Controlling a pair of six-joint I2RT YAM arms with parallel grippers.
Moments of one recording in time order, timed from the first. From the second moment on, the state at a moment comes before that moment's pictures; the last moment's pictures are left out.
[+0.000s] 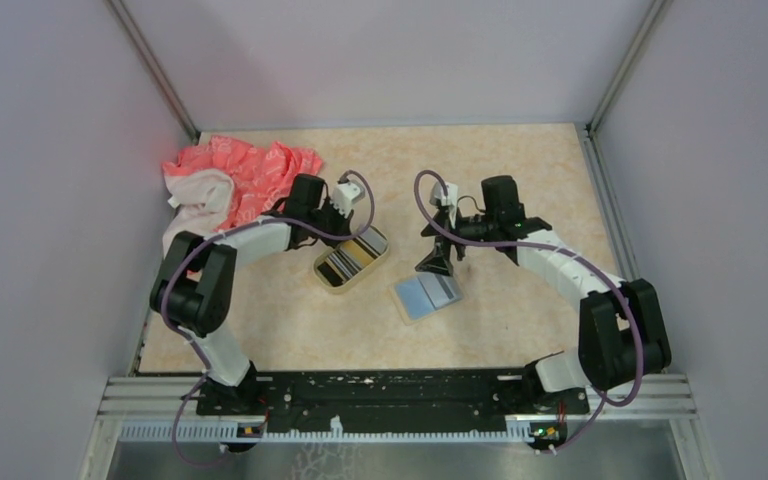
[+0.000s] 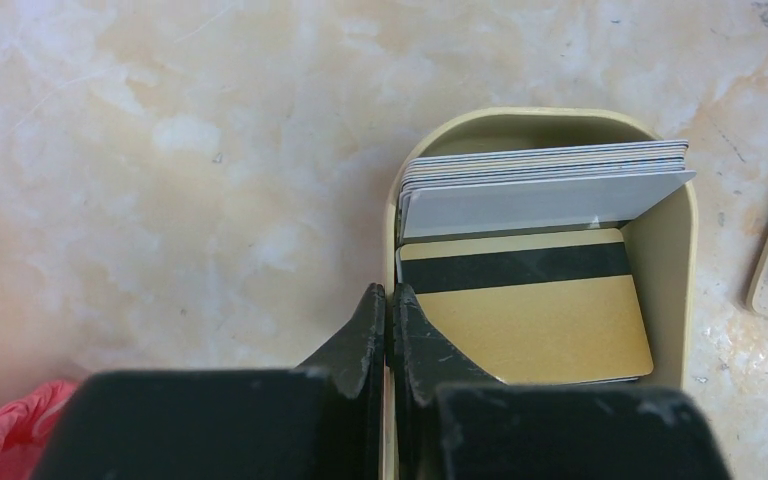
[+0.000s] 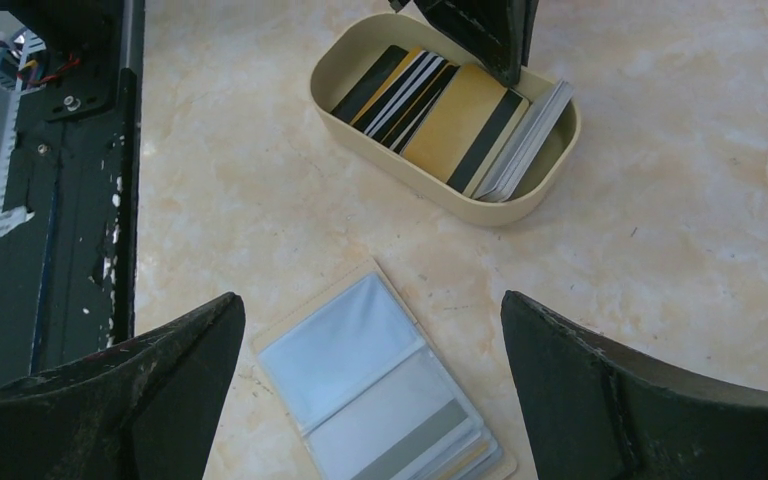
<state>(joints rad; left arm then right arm) -0.40 1.75 1.01 -0.04 0.34 0.28 0.33 1.40 0.88 -0.21 -1.02 -0.50</state>
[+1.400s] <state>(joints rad) -0.47 1.44 0.78 0.12 0.24 0.04 0.48 1.90 1.29 -0.27 -0.67 -0.08</state>
